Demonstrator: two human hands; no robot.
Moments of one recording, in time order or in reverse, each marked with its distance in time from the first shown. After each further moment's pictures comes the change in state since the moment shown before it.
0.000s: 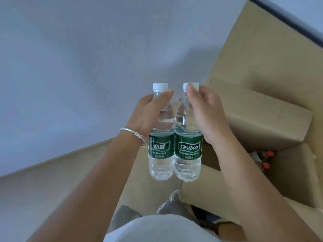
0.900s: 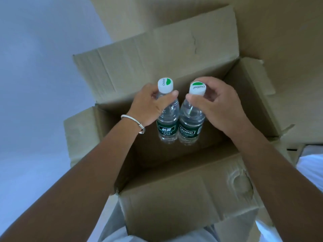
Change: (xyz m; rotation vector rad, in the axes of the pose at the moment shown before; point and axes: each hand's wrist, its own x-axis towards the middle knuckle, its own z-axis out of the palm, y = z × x) left_hand 0.172 -0.151 0.300 0.766 -0.726 0.111; right_hand -0.009 0.207 -0.278 -0.176 0.410 0.391
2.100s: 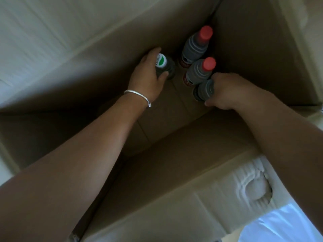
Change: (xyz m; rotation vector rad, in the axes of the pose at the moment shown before) left_hand 0.115 -0.119 0.126 0.433 -0.099 0.056; right_hand 0.053 0.159 -0.002 -0.779 -0.497 0.762
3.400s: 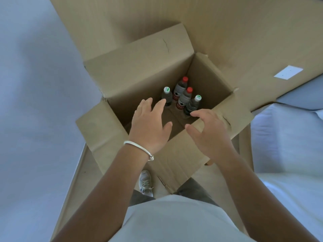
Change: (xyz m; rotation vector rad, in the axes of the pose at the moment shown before) left_hand -0.331 0.061 -0.199 0.124 -0.034 0.166; right_hand -0.346 -0.090 0.129 0.507 0.732 -0.147
